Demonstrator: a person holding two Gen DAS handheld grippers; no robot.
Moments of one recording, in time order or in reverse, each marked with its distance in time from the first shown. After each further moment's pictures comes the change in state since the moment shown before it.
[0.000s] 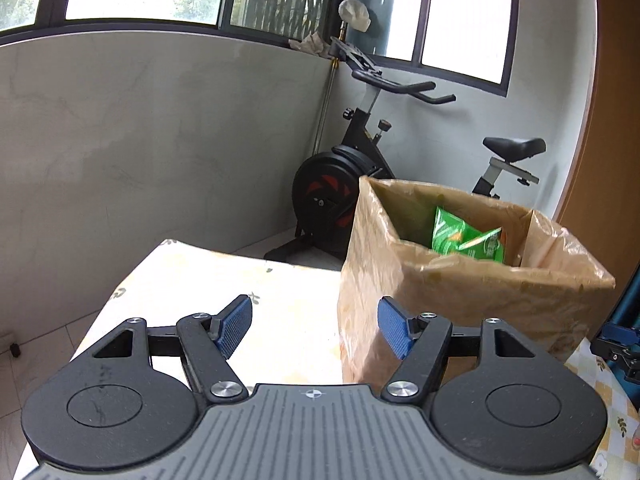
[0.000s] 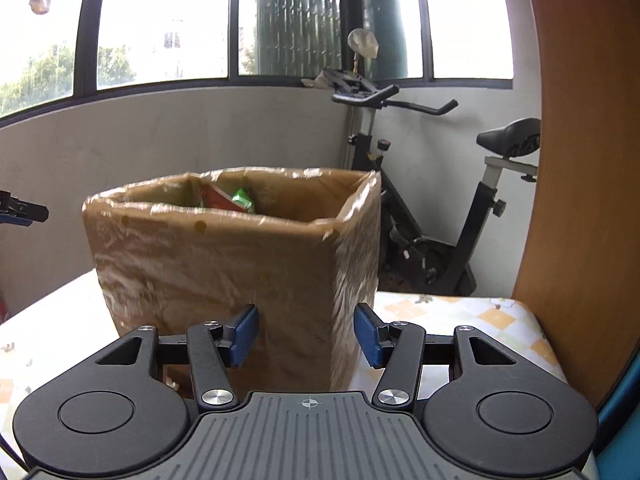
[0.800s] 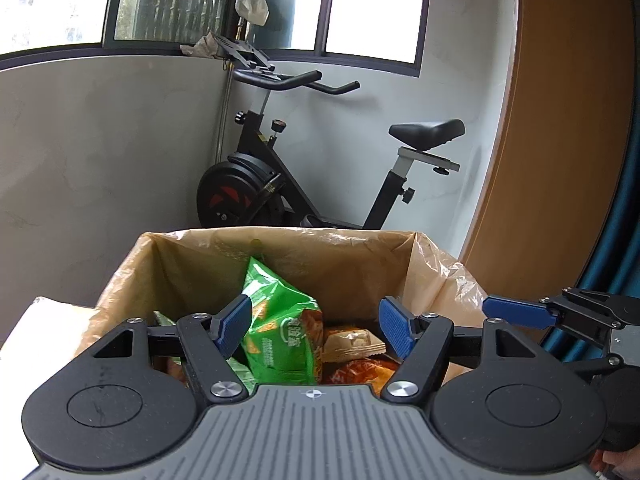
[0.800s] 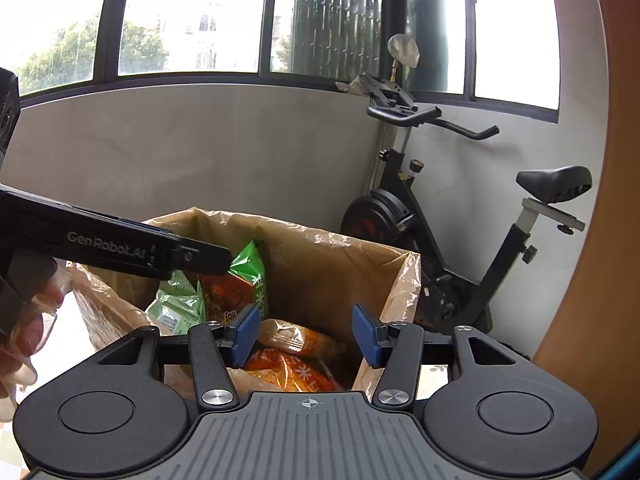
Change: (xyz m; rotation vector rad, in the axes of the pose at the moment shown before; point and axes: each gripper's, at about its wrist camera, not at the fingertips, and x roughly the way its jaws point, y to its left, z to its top) left arm 0.073 -0.155 0.055 0.126 -0.010 -0.175; right arm 0.043 0.006 0.102 -0.085 -0.022 0.042
